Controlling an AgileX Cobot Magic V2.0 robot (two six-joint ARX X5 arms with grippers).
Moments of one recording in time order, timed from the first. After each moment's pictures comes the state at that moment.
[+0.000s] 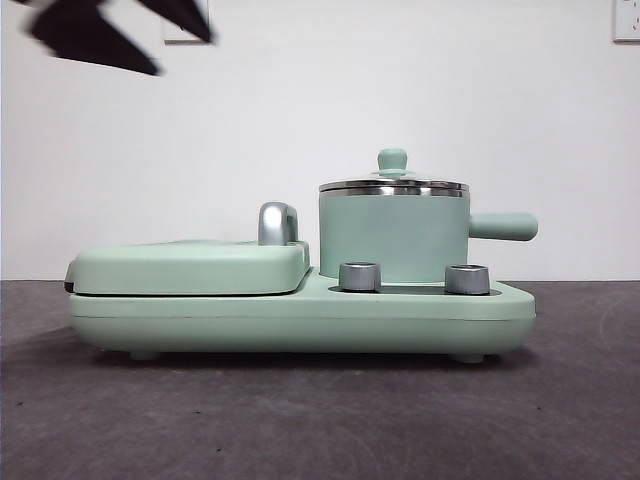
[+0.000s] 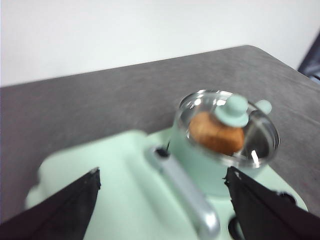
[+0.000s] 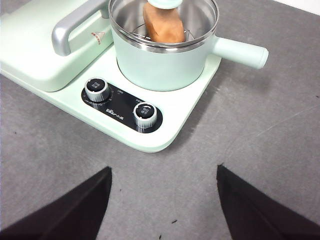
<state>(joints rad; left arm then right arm) -0.32 1.14 0.96 -0.14 0.29 -0.06 0.42 0.59 0.83 -0.82 -0.05 -0.04</state>
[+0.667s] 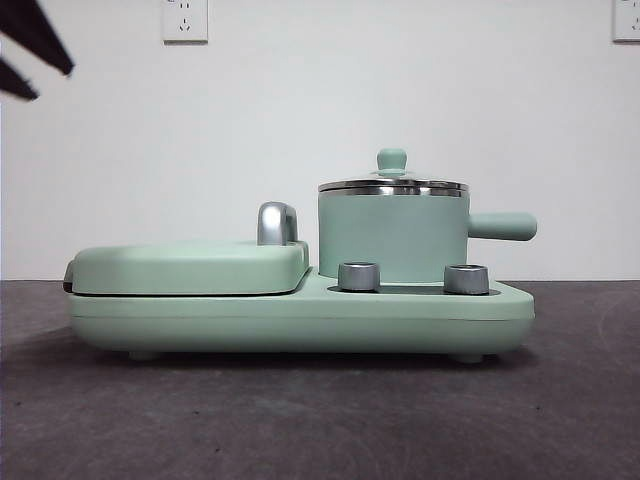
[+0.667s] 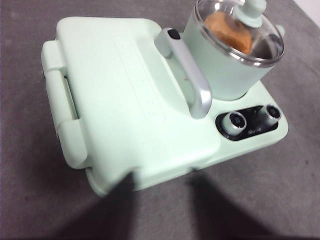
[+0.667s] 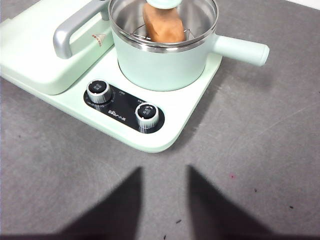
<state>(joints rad) -0.28 0.78 0.79 -0.54 0.29 -0.17 0.42 0.58 0.83 -0.82 -0.06 -0.02</state>
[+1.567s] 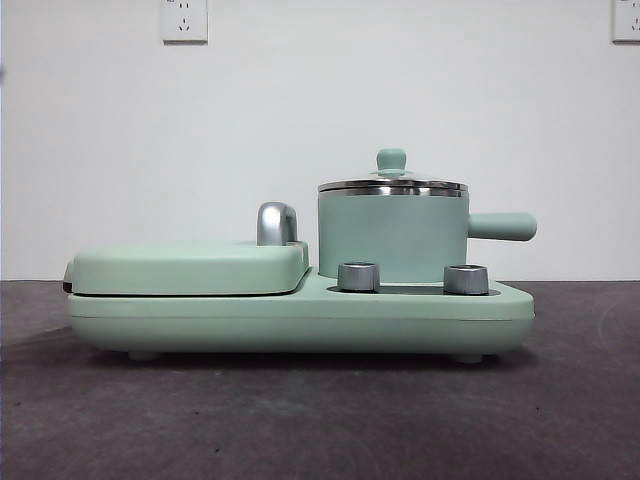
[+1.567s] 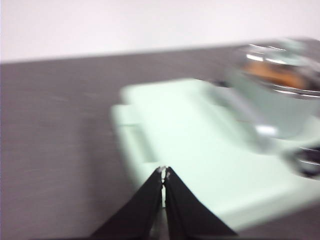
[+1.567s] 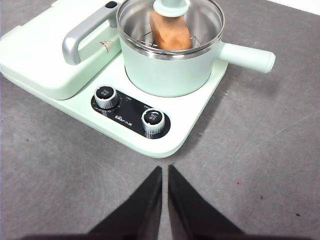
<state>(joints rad) -0.15 0.51 0.48 -0.22 0.18 0.00 0.42 0.58 0.83 -0.80 -0.08 -0.02</state>
